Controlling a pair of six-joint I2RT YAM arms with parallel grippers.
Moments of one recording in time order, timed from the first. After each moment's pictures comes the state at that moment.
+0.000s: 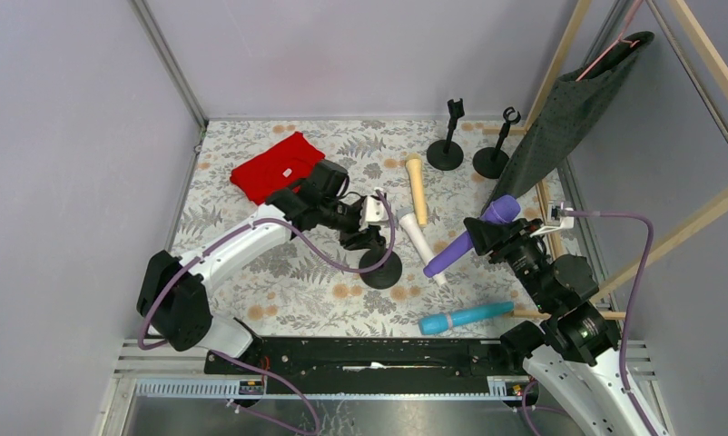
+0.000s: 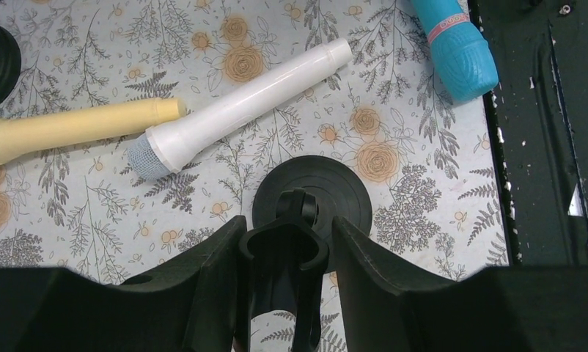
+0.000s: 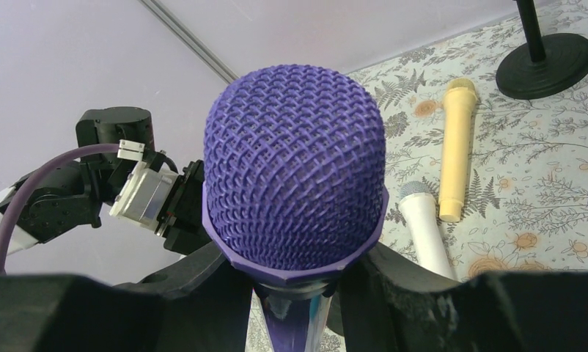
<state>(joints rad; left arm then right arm) -0.66 1.45 1.14 -0.52 0.76 0.75 0.51 0.32 0.61 -0.25 0.07 0.68</state>
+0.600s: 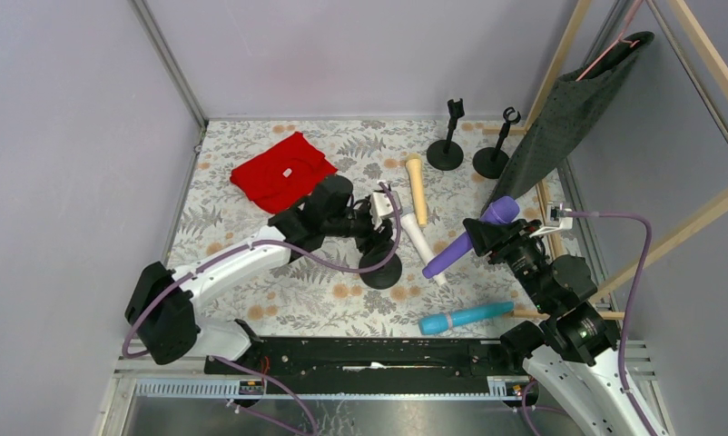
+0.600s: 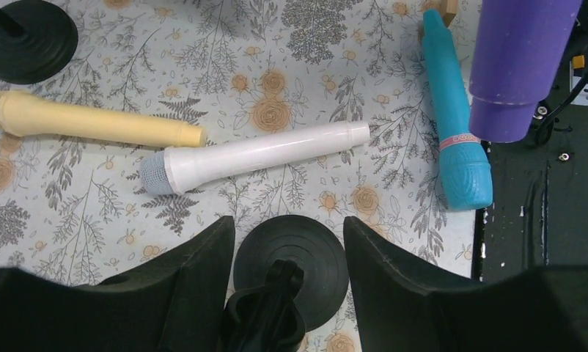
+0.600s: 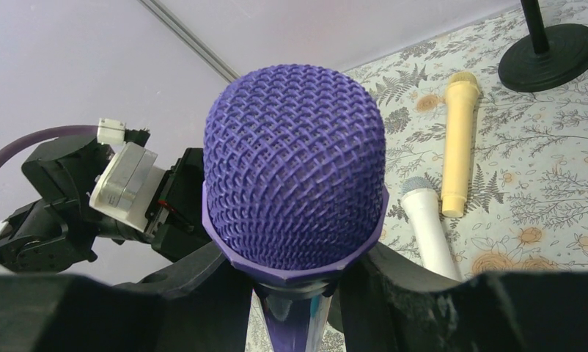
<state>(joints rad) -0.79 1.36 1.01 -0.16 0.53 0.30 0.51 0.31 0.60 -0.25 0.07 0.69</state>
